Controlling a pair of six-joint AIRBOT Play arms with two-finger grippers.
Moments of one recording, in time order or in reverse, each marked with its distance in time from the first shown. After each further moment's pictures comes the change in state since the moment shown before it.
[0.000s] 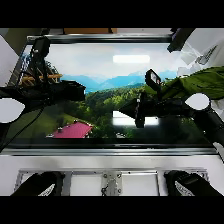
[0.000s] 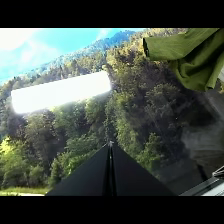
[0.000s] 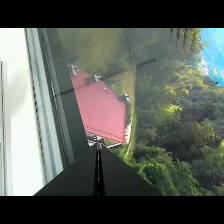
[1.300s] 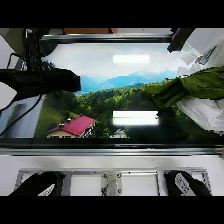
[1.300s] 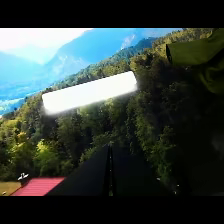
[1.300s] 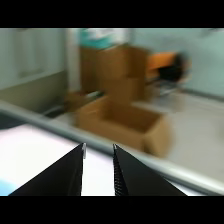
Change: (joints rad) left arm -0.006 -0.075 0.174 0.113 -0.108 0.001; right arm -0.680 0.046 0.356 0.291 -0.086 -0.090
